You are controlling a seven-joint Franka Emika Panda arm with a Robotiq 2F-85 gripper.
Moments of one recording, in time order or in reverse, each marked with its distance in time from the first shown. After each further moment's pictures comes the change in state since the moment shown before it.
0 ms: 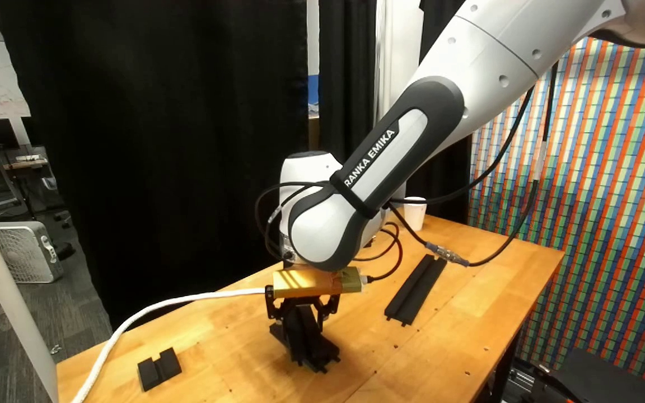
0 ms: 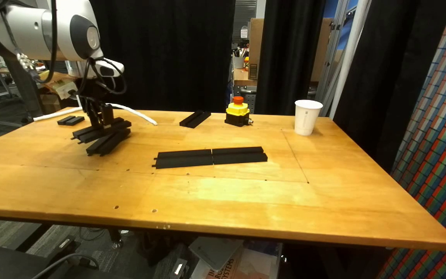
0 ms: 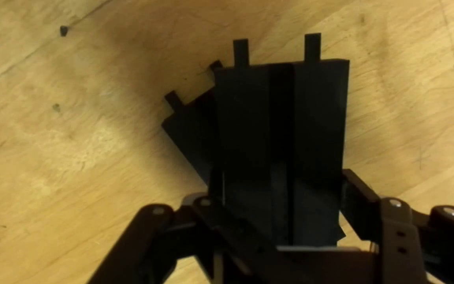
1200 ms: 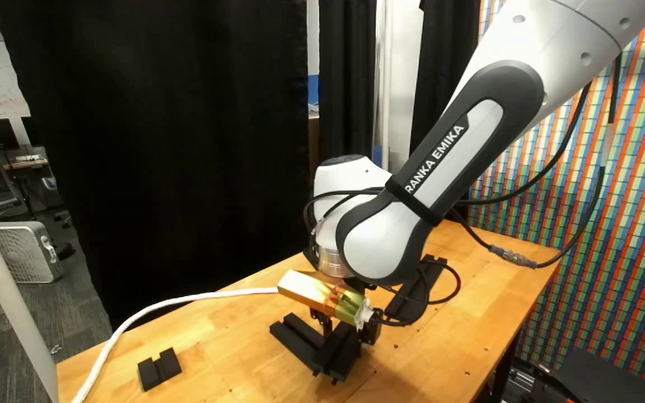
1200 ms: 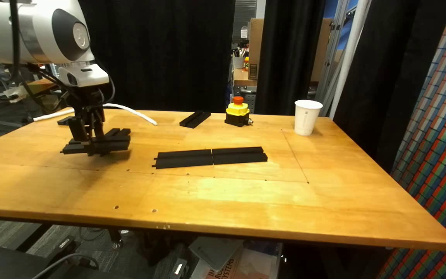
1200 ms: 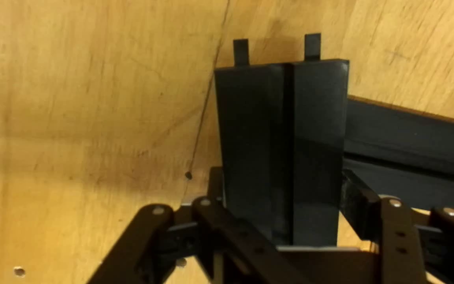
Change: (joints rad) arm -0.005 -0.168 0.003 -0.244 -0.032 0.000 0.805
